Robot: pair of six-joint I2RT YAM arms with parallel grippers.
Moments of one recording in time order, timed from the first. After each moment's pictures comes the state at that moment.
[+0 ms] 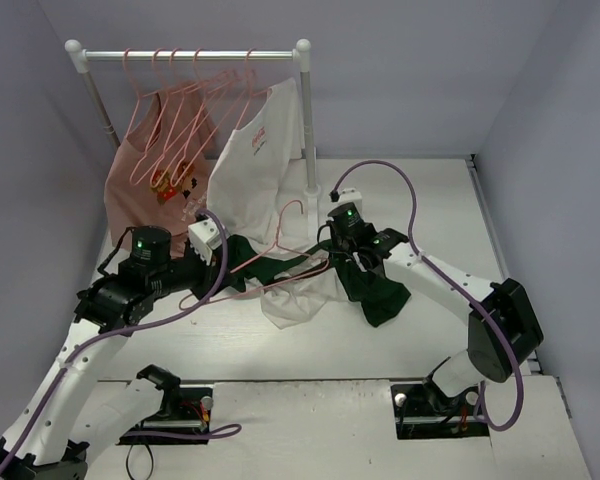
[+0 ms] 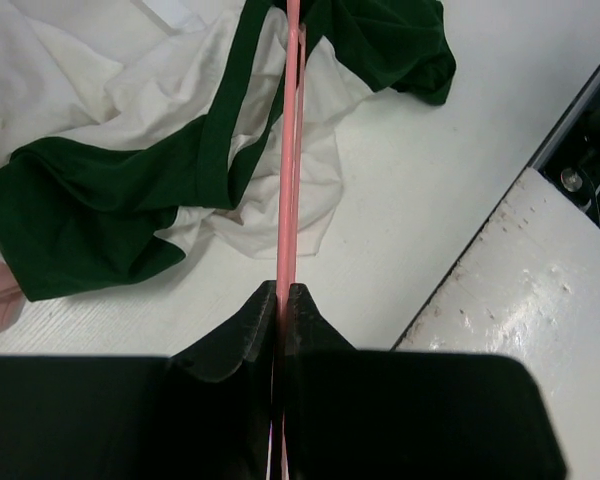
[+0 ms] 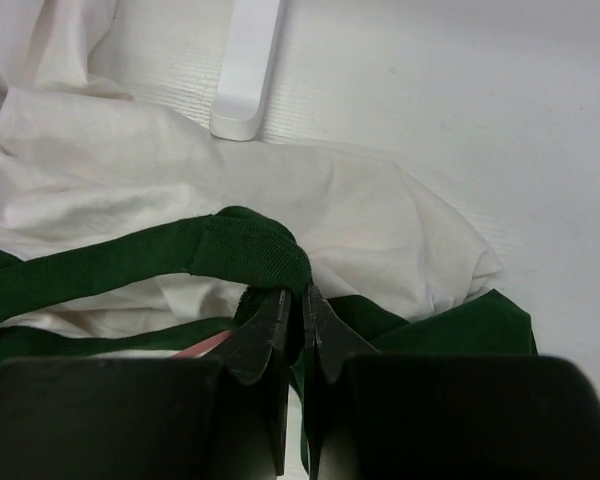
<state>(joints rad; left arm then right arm) -0.41 0.82 1.04 -0.79 0.49 0.08 0.66 1.51 1.06 -0.34 0.33 0.35</state>
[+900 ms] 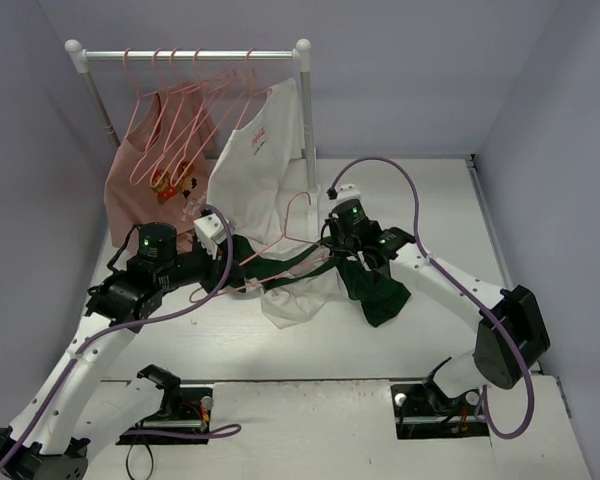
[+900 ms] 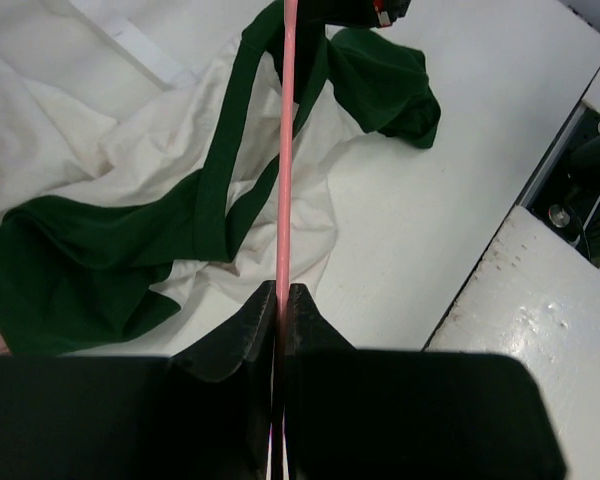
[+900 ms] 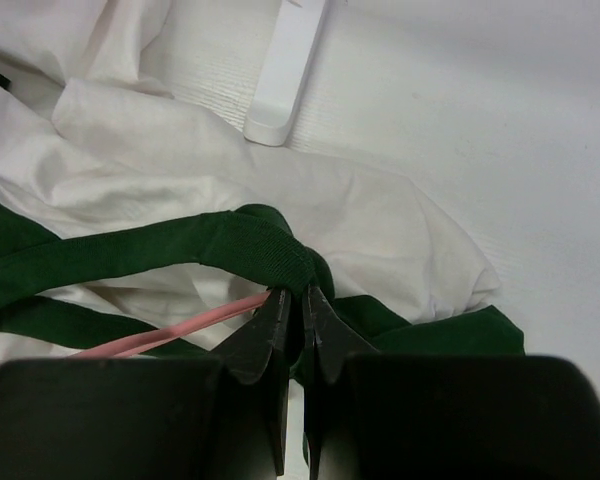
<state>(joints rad) -0.42 0.84 0.97 -0.63 0.52 0.04 0.66 1.46 1.07 -0.35 0.26 0.27</state>
